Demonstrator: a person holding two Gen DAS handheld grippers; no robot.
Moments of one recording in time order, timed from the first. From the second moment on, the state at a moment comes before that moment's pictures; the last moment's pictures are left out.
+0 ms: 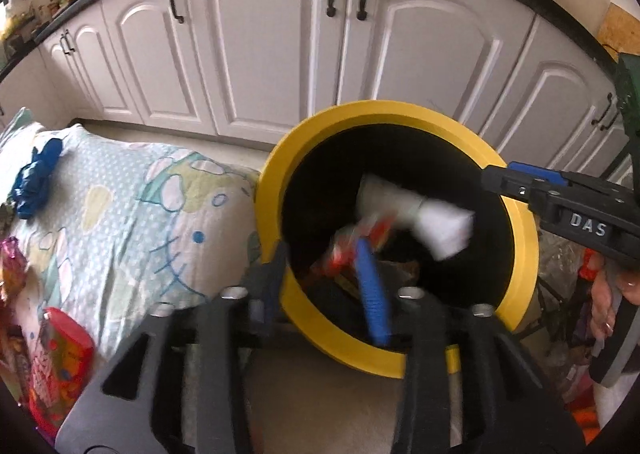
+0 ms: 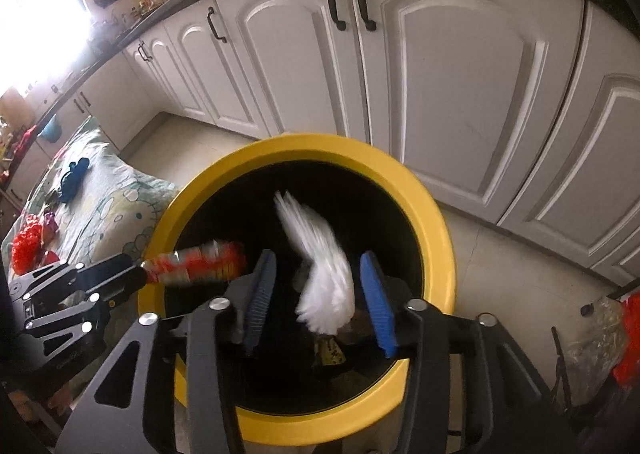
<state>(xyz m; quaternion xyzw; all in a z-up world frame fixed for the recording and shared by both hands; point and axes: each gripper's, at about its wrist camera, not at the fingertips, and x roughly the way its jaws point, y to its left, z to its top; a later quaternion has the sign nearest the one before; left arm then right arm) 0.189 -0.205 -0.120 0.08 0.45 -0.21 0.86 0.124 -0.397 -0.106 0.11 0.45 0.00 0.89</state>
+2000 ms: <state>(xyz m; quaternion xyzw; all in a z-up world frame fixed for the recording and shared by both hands) 0.162 0.051 -0.020 -0.08 0.31 0.03 0.95 0.110 -0.175 -0.015 0.00 0.37 0.22 0.90</state>
